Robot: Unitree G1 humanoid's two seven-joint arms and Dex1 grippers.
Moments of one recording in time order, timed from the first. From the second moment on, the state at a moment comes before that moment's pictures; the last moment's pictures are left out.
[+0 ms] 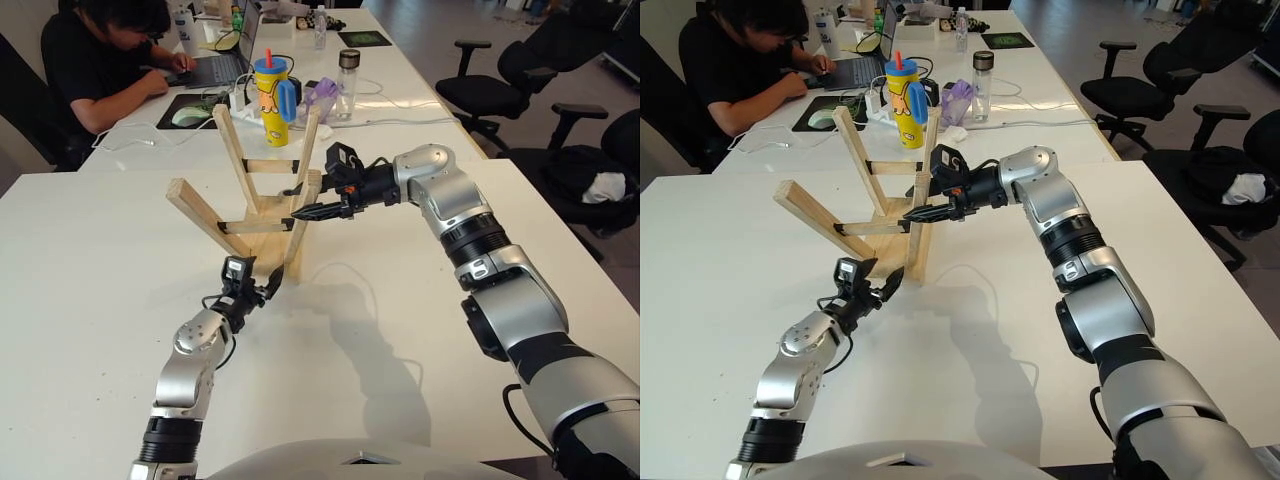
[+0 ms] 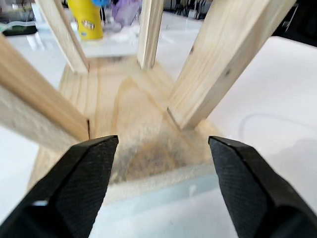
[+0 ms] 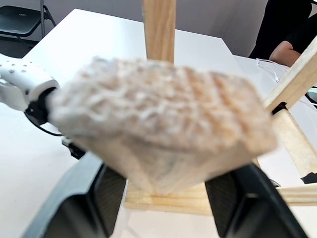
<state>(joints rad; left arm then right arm) 0.04 0.16 -0.06 -0.06 -0.10 0.33 -0.31 -1.02 -0.30 0.34 0.72 0.21 0.16 1.29</state>
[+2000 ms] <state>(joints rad) -0.06 0.13 -0.10 -0.03 -0.07 0.44 -0.20 -0.92 -0.12 -0.18 -0.08 0.96 0.55 0.55</state>
